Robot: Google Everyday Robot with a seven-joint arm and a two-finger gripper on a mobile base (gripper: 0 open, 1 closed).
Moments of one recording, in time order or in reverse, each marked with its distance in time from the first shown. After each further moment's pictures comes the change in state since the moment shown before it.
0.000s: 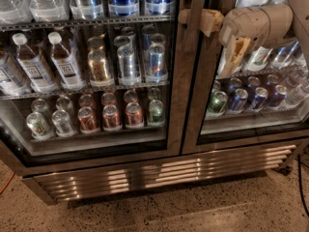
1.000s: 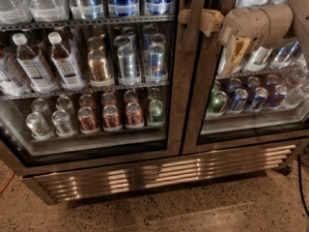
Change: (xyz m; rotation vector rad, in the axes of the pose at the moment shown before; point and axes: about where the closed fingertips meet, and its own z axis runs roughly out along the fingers) arm 0.000 0.000 0.000 0.000 0.000 0.000
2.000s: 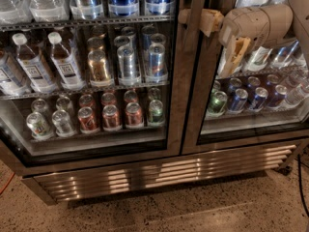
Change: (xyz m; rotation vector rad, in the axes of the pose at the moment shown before) arm 0.000 0.000 0.000 0.000 0.000 0.000
